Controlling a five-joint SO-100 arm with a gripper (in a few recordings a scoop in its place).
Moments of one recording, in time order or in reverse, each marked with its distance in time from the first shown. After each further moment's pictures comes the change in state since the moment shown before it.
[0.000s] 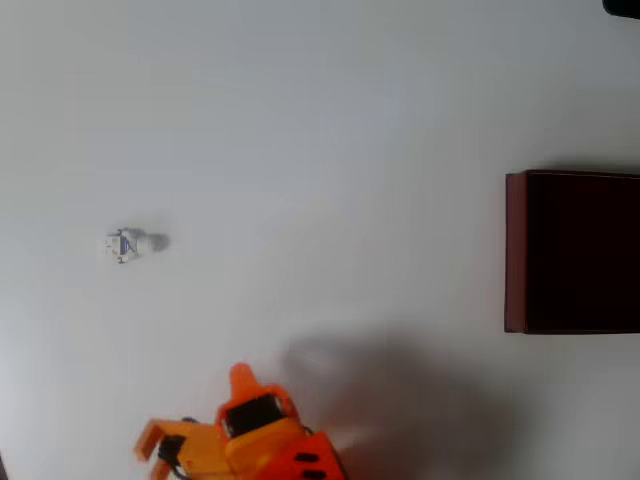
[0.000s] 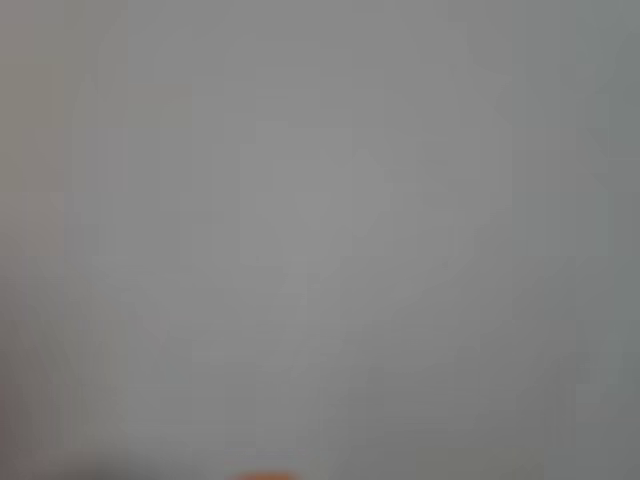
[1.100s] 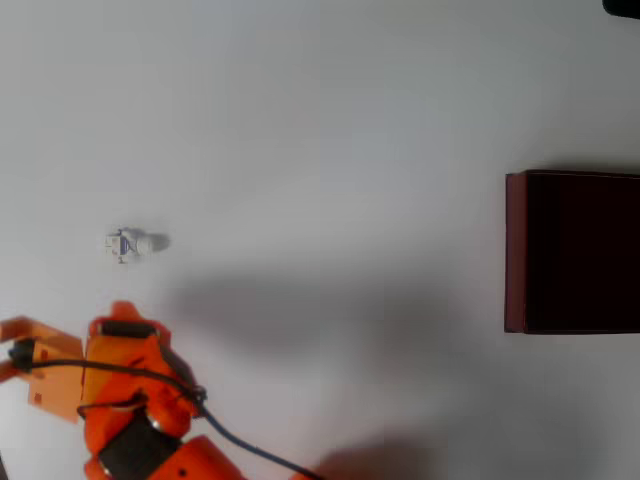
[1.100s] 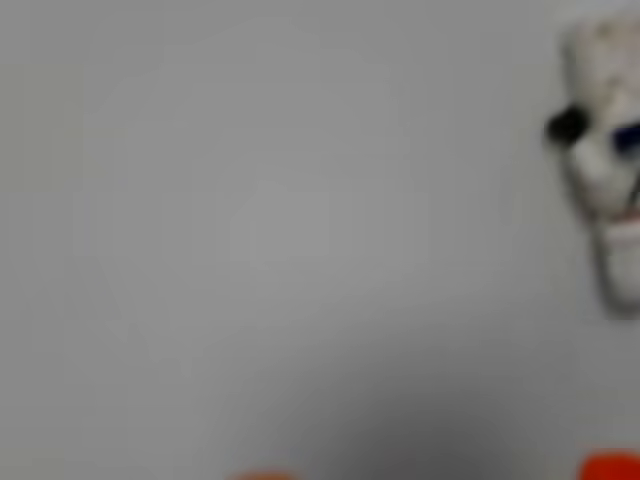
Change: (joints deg) arm -15.2 -72.8 -44.6 -17.7 44.0
